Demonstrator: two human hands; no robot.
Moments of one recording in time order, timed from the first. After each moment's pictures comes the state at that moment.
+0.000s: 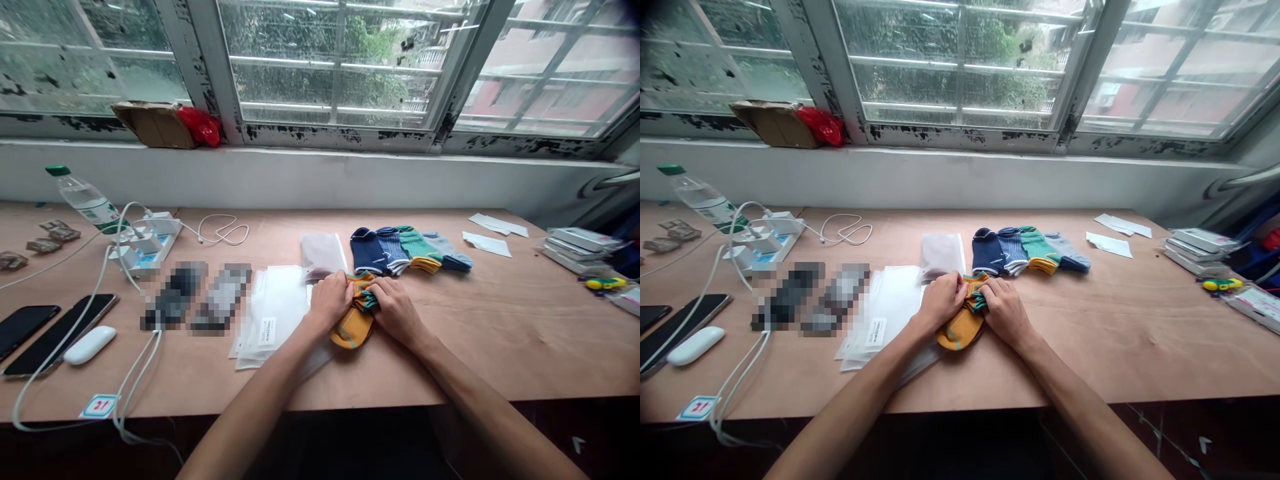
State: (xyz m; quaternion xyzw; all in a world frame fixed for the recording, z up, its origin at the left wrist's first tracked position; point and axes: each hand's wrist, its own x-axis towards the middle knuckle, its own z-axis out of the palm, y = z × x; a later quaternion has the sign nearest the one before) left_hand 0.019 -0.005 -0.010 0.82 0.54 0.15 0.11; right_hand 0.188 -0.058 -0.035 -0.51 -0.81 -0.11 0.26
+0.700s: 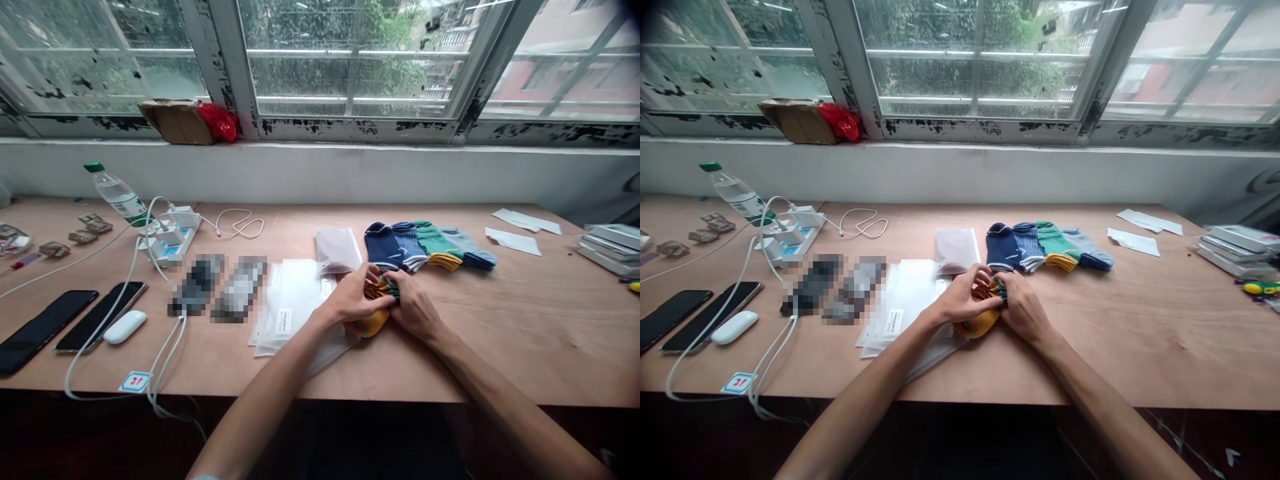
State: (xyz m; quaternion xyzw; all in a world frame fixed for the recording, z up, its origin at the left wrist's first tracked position) left_hand 0.010 -0.013 -0.005 0.82 0.29 0.30 0.40; right_hand 0.198 -0.056 -0.046 -0.49 -0.80 -0.05 0.34
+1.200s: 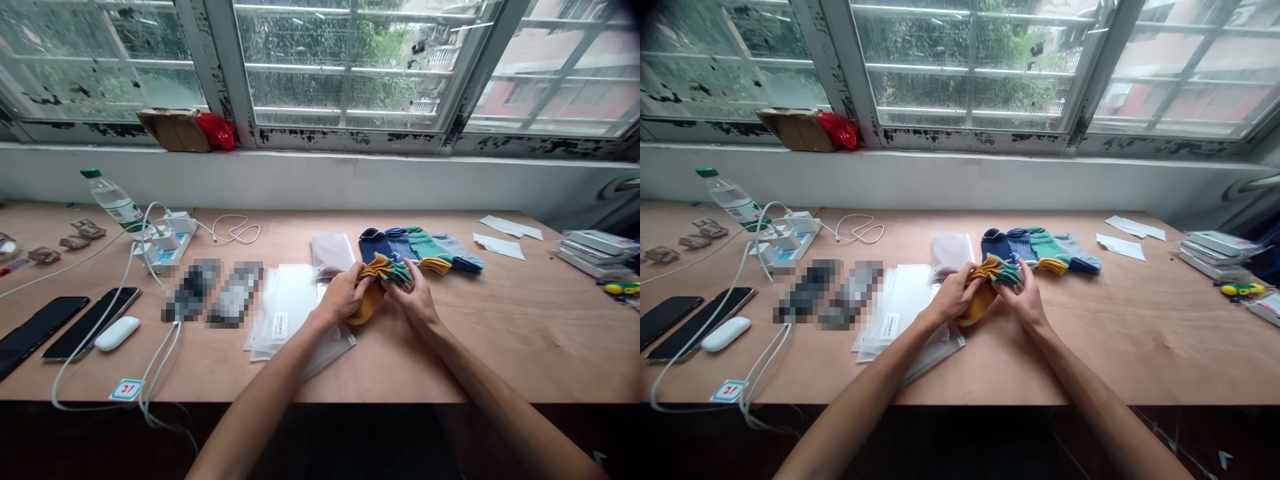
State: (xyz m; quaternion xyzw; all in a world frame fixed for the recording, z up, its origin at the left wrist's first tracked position) left_hand 0.011 -0.007 -0.001 0.83 0.38 0.30 0.28; right_hand 0.196 -0.048 -0.034 -0.53 -0.52 0.30 0.60
